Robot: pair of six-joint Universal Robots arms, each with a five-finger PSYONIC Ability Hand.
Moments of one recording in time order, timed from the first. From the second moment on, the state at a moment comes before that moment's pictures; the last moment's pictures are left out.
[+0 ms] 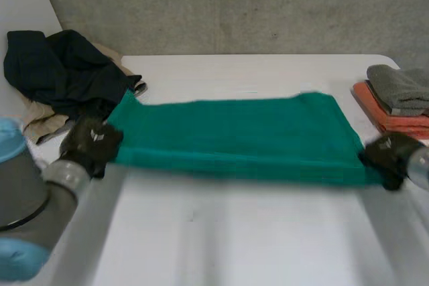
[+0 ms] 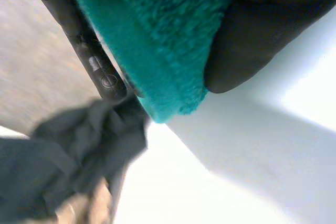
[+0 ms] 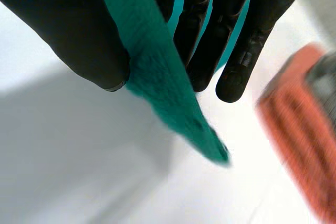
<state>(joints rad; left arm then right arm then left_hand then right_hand) 4.43 -1.79 -1.90 3.38 -1.56 3.90 1.56 -1.20 1.60 0.32 1.34 2.14 1.16 1.20 1.19 1.20 0.97 1.07 1.18 1.18 1.19 0.98</state>
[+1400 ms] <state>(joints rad) 4.36 -2.17 -1.47 3.51 -1.78 4.01 1.79 -0.94 1.24 -0.26 1.58 2.33 0.23 0.23 0.24 0.23 0.05 0.22 0.23 0.22 0.24 0.06</state>
